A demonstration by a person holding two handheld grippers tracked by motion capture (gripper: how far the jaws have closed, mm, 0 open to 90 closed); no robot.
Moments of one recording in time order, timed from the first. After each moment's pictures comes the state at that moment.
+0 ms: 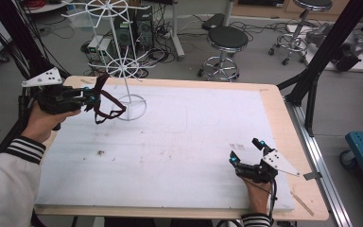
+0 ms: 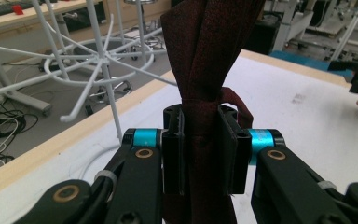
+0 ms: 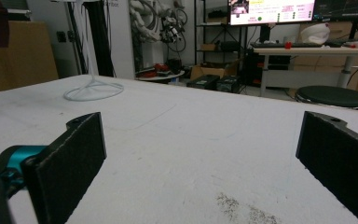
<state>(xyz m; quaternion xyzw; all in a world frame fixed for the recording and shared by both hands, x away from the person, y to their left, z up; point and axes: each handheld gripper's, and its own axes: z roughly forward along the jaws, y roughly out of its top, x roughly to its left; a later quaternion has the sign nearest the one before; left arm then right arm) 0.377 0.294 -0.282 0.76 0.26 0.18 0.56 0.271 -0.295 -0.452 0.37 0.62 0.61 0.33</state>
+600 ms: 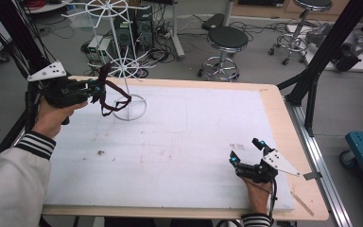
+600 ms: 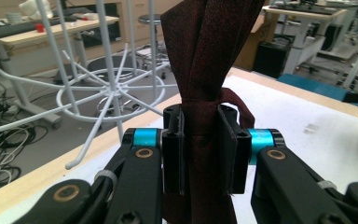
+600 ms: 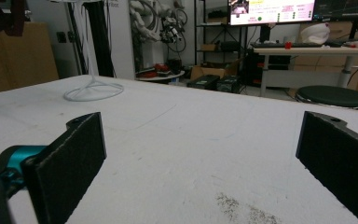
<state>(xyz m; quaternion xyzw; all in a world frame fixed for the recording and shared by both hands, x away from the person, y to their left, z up) 0.388 0.279 -0.276 0.73 0.28 0.21 0.59 0.271 -0.295 -0.452 0.38 0.62 0.61 0.32</state>
